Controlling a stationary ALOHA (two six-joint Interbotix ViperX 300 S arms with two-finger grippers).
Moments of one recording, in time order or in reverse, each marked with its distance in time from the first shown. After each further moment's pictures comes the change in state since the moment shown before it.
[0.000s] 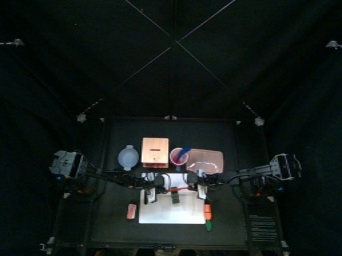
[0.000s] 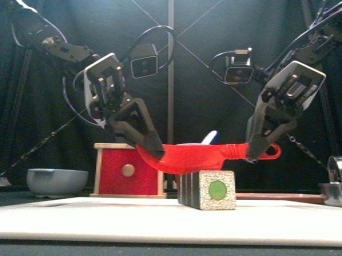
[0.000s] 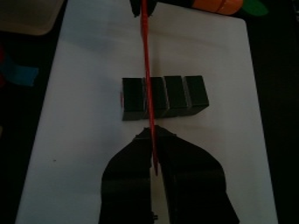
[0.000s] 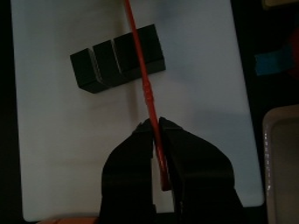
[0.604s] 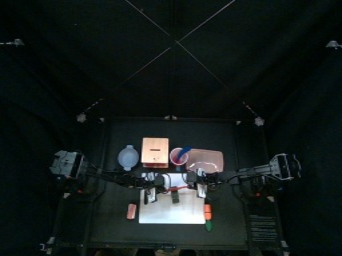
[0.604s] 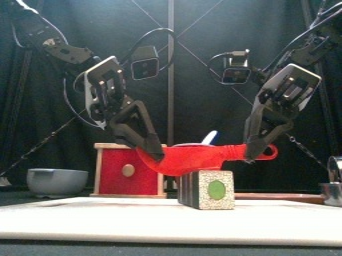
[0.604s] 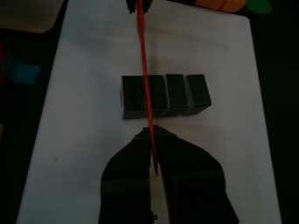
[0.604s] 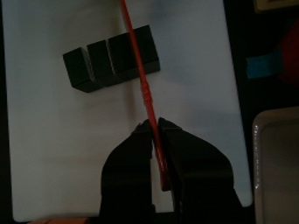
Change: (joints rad) left arm 0.000 0.006 -0.003 0.000 -0.002 0.002; right arm -0.023 0.006 -0.012 -0.037 0.021 0.000
